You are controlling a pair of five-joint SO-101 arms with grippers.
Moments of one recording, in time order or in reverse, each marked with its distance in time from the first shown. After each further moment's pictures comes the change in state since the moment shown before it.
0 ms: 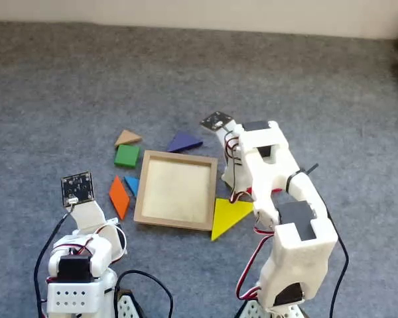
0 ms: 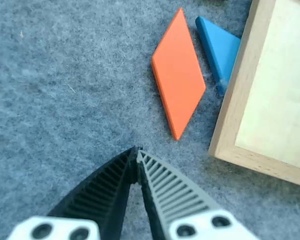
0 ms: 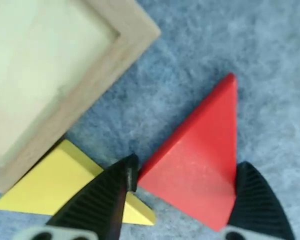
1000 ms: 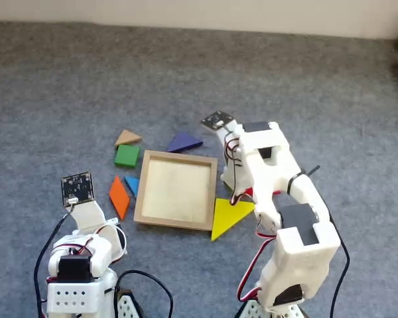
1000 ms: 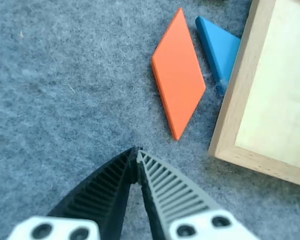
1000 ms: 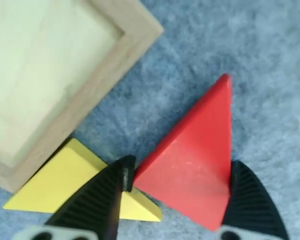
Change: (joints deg) left arm 0.0 0.0 0.0 0.0 0.0; right arm -0.2 -5.4 0.4 -0.4 -2.3
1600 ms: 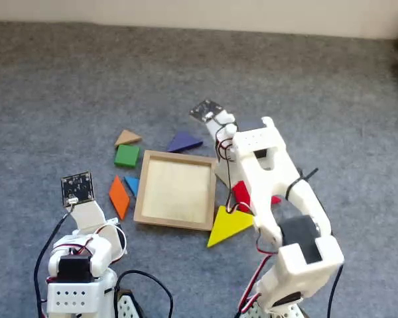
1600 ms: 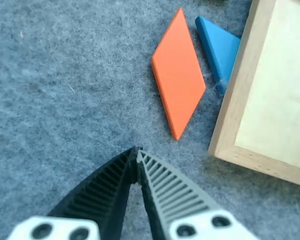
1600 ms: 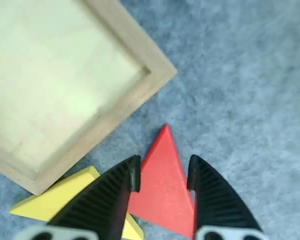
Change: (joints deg) left arm 0.0 0.0 0.0 0.0 0.0; right arm -3.6 -8.4 -0.9 0.2 0.0
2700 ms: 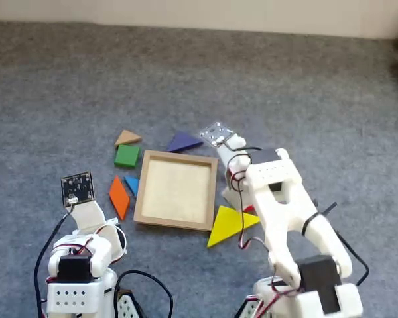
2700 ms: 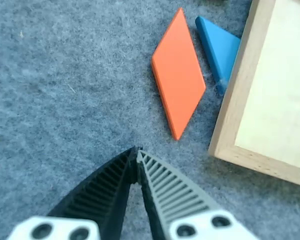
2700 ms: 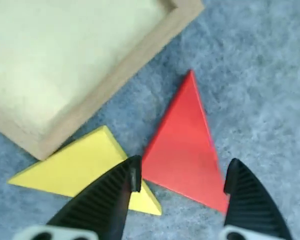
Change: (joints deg) left arm 0.0 0.0 0.0 0.0 0.0; right arm 3.0 -14.3 24.4 -9.7 2.1
